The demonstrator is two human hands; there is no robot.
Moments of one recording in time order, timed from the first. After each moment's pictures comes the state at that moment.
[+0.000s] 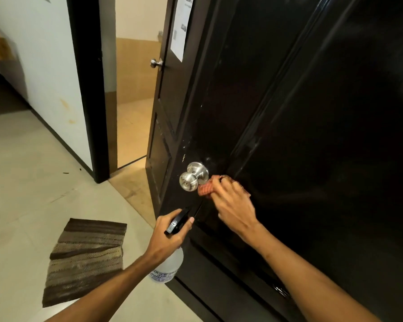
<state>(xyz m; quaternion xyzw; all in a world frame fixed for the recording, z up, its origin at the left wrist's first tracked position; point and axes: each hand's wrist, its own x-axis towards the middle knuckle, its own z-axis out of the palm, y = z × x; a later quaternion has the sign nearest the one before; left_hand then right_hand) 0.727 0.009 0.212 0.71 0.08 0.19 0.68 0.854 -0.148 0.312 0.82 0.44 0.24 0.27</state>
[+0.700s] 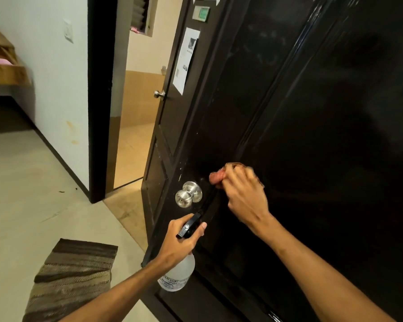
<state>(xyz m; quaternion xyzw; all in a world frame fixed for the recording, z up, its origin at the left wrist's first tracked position) 0.729 -0.026 0.274 0.69 0.03 0.23 0.68 0.853 -0.162 0.417 0.80 0.42 0.34 0.26</state>
